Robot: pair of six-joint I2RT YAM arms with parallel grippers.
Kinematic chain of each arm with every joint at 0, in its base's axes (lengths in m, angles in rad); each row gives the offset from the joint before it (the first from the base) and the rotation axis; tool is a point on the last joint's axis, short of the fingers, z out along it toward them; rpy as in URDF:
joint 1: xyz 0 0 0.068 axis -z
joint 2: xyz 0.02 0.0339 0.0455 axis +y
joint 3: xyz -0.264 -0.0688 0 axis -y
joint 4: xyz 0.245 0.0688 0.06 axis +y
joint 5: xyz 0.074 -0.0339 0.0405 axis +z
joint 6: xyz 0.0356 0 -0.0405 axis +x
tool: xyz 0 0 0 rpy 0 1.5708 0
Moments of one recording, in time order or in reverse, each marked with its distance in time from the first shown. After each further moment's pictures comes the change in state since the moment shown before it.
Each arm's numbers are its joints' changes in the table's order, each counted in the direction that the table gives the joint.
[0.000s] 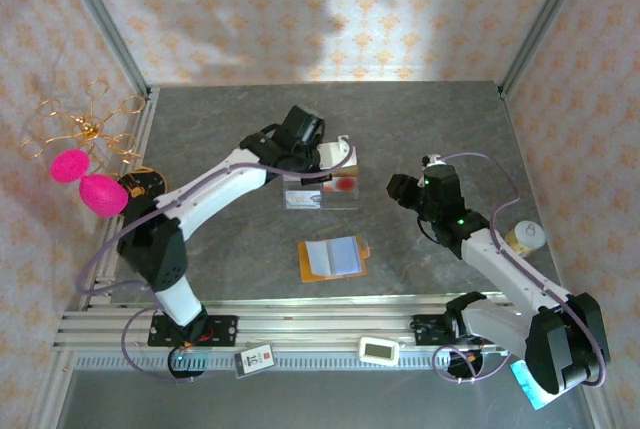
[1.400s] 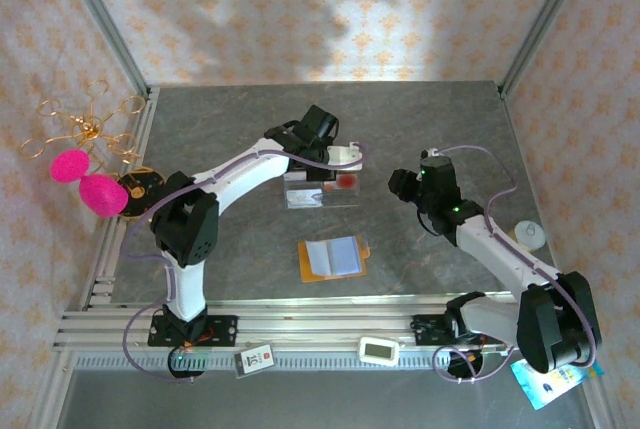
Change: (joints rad) left arm -0.012 0.194 0.079 0.003 0.063 0.124; right arm 0.029 0.114 0.061 0.016 -0.027 -0.035
